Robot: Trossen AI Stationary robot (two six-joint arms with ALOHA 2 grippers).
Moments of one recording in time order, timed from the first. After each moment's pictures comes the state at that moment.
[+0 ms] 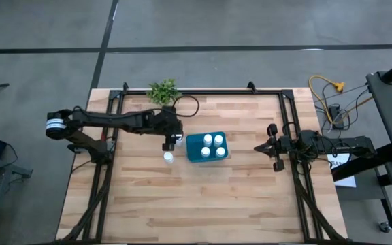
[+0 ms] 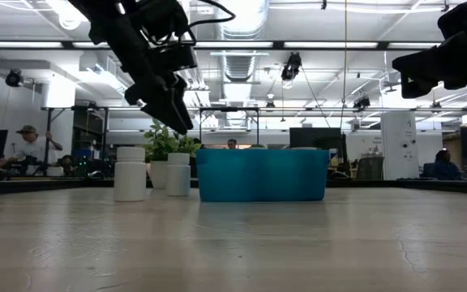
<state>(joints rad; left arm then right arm) 0.19 1.39 0.93 -0.38 -0.16 0.35 0.05 0.03 0.03 0.00 -0.03 -0.02</state>
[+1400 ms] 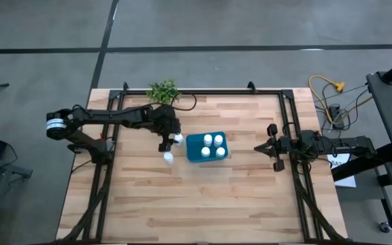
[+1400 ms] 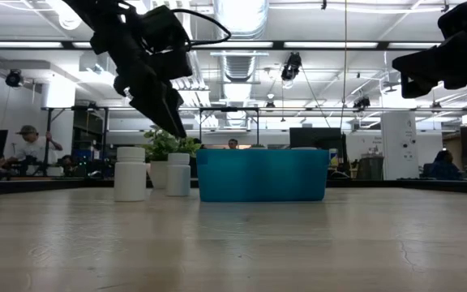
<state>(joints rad) 0.28 1.39 0.92 -0.44 0.14 0.30 0.05 0.03 0.03 0.00 -0.02 -0.02</state>
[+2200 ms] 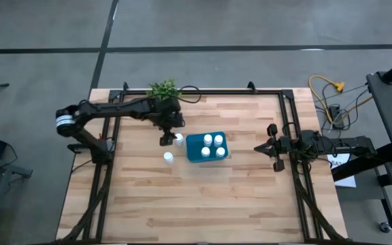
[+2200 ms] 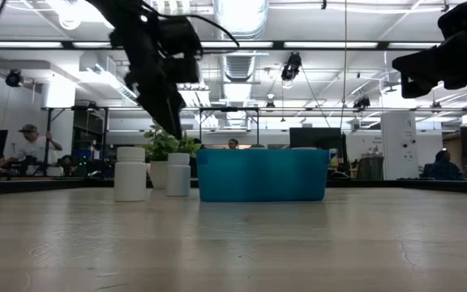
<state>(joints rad) 0.35 1.49 1.10 -0.70 0.16 0.31 0.05 0.03 0.03 0.00 -0.02 -0.02</state>
